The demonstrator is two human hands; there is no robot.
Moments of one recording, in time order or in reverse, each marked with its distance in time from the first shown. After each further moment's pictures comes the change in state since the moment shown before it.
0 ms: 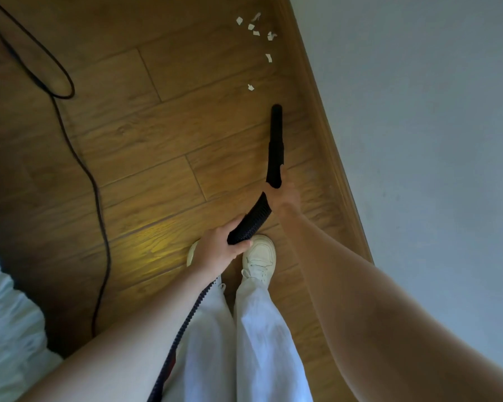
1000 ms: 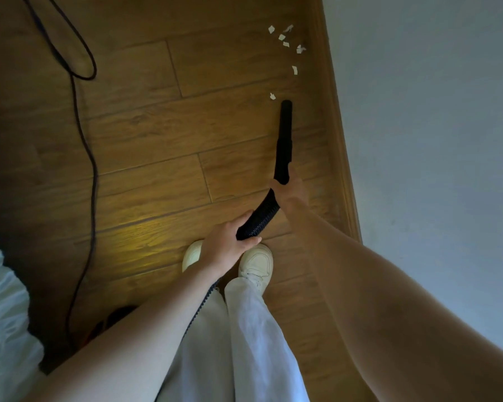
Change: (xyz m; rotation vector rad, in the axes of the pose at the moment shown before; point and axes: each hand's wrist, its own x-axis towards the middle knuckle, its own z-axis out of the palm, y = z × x) left_hand 0.017 0.007 -0.003 -0.065 0.107 -0.026; right_hand 0.028 -0.028 0.003 -0.109 -0.013 -0.069
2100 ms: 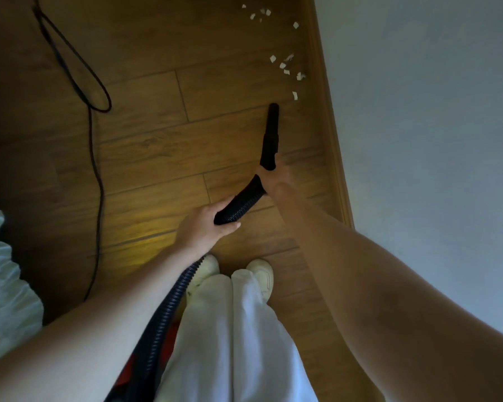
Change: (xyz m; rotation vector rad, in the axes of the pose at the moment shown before) left_hand 0.026 0.033 -0.074 0.082 0.076 0.005; right_hand 0.017 -0.088 -0.014 0.201 -0.143 0.022
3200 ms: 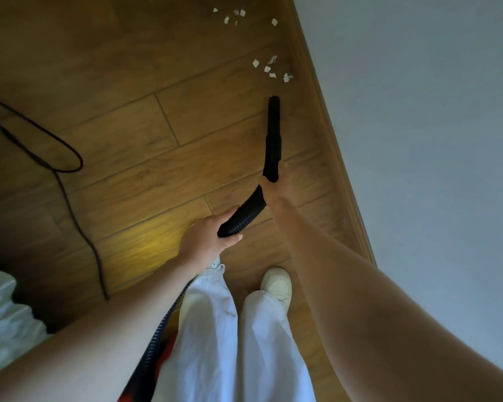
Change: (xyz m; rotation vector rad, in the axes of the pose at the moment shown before) left_hand 0.064 -0.006 -0.046 0.205 -0.186 0.082; right_hand 0.018 -0.026 0.017 0.146 0.172 0.125
